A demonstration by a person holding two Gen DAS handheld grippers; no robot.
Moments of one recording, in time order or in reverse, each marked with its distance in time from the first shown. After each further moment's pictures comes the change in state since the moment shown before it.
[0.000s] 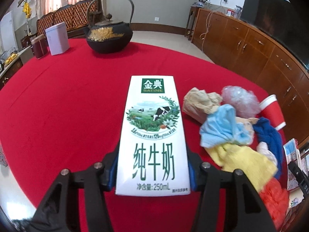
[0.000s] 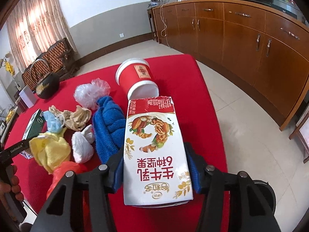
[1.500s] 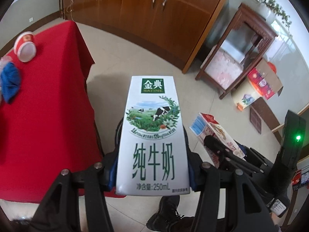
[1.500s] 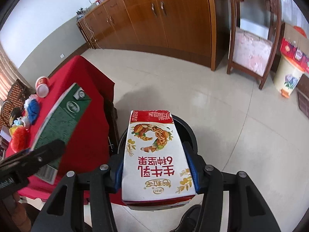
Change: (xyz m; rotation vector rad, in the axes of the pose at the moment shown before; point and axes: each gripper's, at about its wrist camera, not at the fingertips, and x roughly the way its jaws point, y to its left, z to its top) left arm -0.098 -0.371 -0.209 0.591 0.313 -0.525; right arm -0.169 -0.276 -0.177 0.416 0.063 -0.230
